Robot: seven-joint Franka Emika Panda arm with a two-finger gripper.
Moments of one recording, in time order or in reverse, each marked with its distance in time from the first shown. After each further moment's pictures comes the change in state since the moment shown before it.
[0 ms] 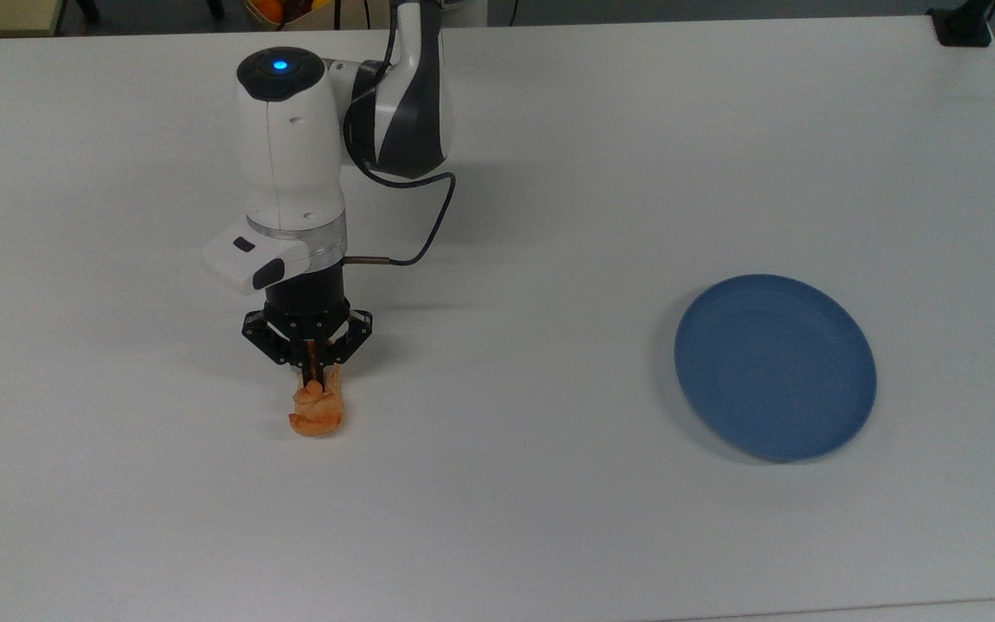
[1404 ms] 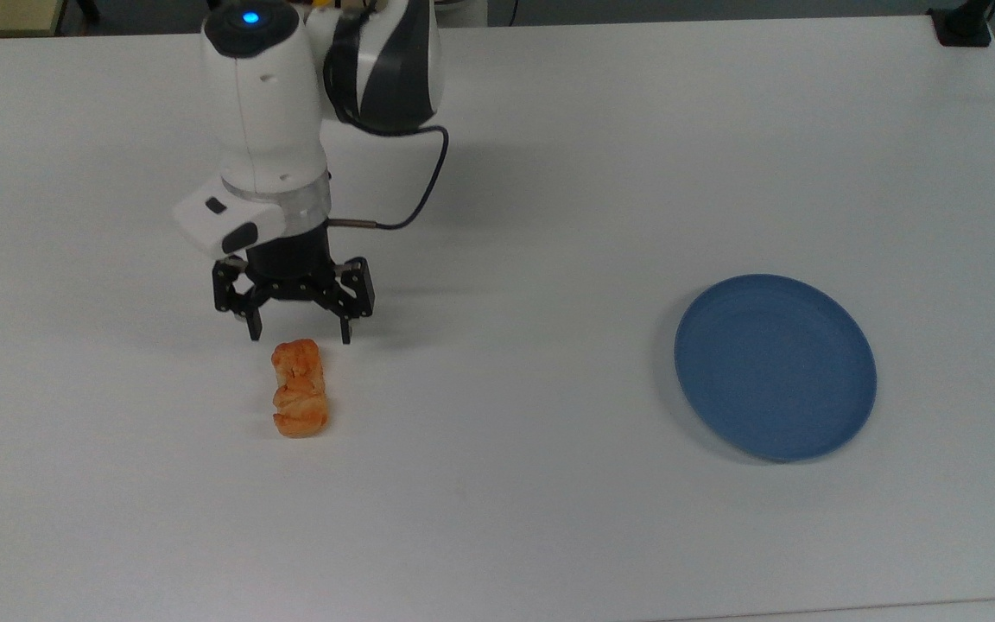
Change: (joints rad) arm -0.010 -0.125 -0.007 0.011 0.000 -0.253 0.078
